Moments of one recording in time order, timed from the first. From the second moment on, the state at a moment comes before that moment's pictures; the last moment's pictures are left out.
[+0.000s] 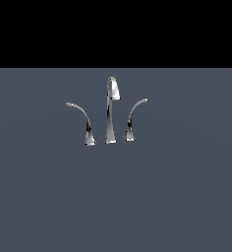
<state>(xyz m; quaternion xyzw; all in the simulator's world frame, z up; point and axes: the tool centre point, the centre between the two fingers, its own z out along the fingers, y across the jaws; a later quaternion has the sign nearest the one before) -0.246 -0.003 0.471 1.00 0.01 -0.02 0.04</state>
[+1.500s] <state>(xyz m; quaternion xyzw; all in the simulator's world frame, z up) -0.063 -0.027 0.407 0.96 -0.27 0.00 0.03</state>
